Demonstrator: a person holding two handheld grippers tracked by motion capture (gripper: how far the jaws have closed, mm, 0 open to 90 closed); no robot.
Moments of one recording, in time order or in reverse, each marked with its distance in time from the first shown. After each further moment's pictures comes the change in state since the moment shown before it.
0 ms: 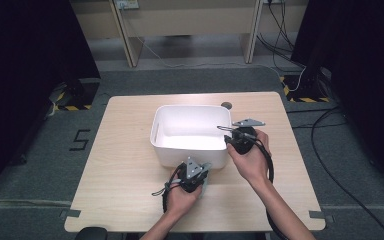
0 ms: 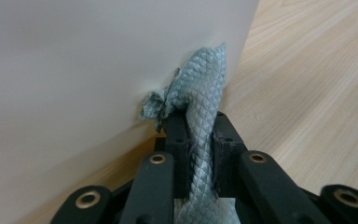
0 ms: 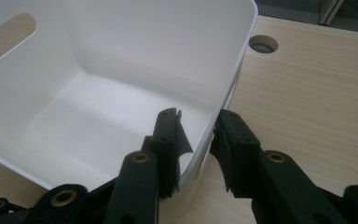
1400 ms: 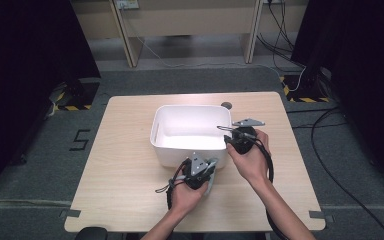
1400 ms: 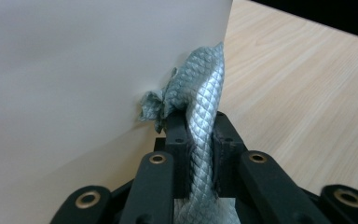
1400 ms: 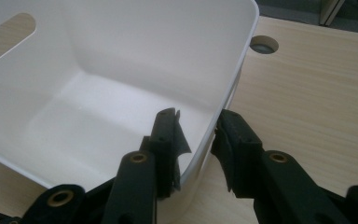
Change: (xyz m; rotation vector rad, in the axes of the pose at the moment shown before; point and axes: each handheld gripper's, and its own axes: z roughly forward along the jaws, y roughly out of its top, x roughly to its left) left arm -0.013 0.030 -0.012 -0.075 -0.023 0.002; right arm -0.001 0.000 0.001 -0.004 0.003 -0.002
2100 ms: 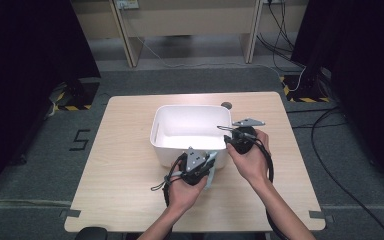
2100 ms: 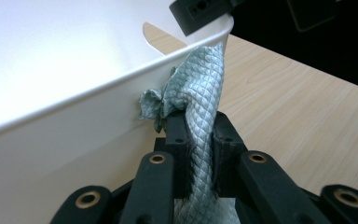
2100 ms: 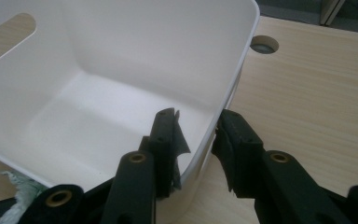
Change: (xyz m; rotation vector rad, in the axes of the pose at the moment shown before) left arm 0.001 0.027 -0.024 -0.066 0.004 -0.013; right arm 0.000 0.000 0.000 0.000 0.000 0.000
